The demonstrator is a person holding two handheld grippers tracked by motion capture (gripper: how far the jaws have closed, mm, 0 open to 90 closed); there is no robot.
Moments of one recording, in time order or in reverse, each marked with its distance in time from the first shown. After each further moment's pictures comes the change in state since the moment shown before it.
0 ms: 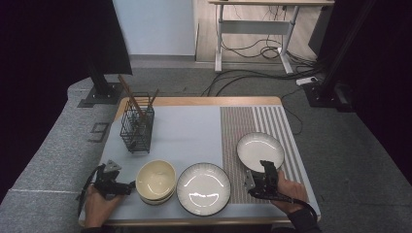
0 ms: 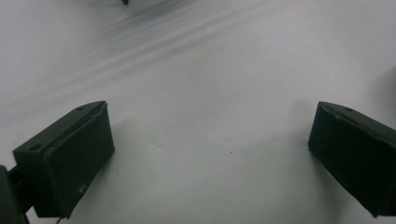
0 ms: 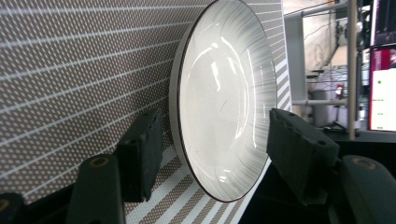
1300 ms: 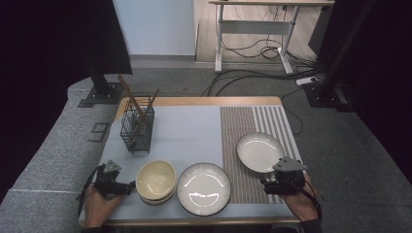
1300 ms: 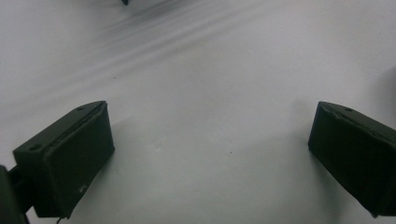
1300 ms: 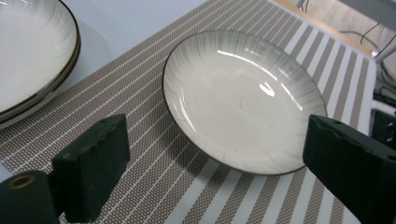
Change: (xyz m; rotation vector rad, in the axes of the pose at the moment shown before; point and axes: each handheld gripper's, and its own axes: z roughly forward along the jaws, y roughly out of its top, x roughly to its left) left arm 0.000 0.000 0.000 0.000 -0.001 0.000; right arm -0.039 -0.056 -0.021 -0.237 0.257 0.788
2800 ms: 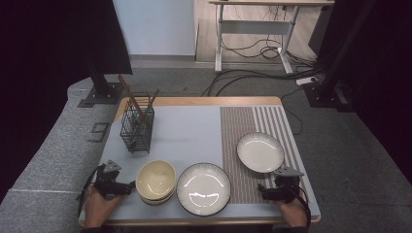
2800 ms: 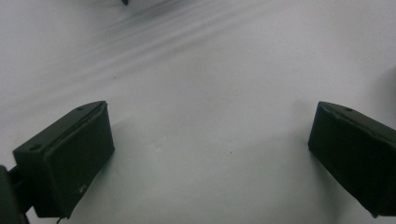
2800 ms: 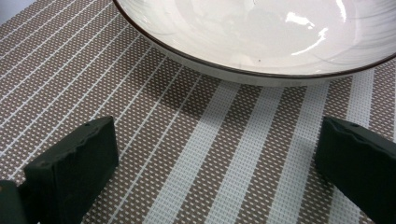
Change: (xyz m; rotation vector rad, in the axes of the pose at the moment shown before) left arm 0.000 0.000 0.000 0.000 0.000 0.000; right arm -0.004 -0.066 0.056 0.087 0.033 0.250
